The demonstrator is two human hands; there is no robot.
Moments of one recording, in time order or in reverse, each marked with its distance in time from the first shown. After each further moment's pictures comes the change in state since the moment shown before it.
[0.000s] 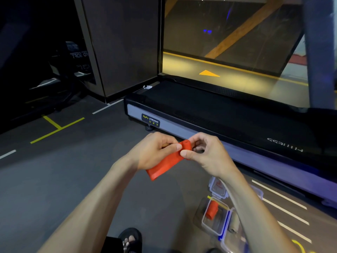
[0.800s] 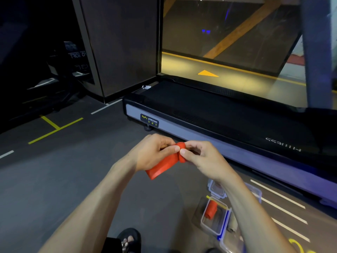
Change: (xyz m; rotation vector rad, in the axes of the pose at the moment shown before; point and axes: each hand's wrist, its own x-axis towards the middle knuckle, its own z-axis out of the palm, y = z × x) left_hand 0.002 -0.007 0.005 0.055 -0.002 -0.045; right_hand -0.010 -0.006 0.003 0.066 -0.171 0.017
